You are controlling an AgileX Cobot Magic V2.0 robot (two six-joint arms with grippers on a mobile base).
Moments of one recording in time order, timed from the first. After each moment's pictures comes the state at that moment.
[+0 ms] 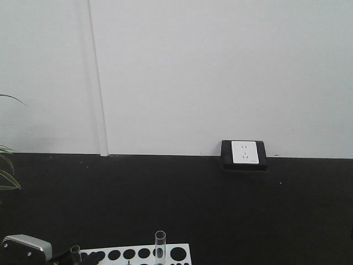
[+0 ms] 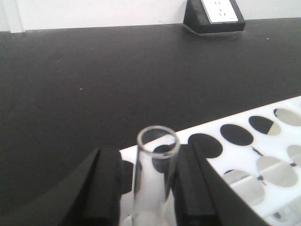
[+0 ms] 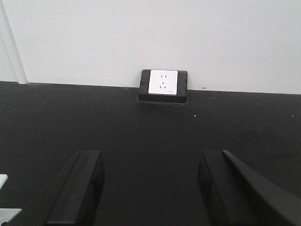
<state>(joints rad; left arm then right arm) -0.34 1.61 -0.37 0.03 -0.87 -0.18 0.12 0.64 -0.48 -0.08 0.15 0.09</state>
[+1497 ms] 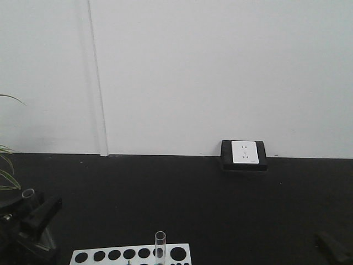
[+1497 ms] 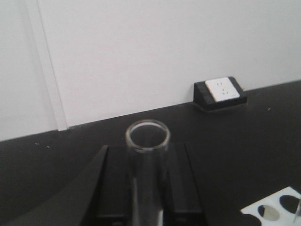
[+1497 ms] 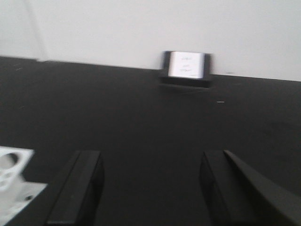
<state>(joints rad) -0.30 1.05 -0.49 0.02 -0.39 -0.01 0.27 0.77 -0.48 -0.08 0.09 0.08</state>
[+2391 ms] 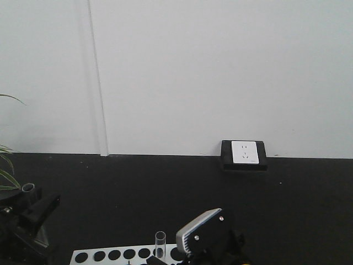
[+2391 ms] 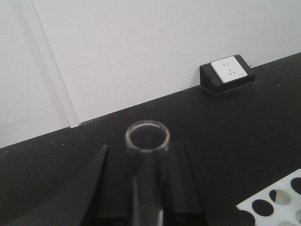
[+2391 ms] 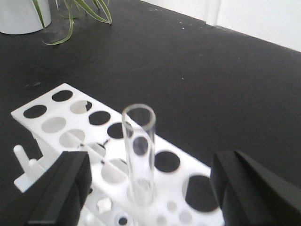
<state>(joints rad) -0.30 1.03 -0.55 0.02 -0.24 0.05 0.71 1.57 -0.73 -0.12 -0.40 0.08</state>
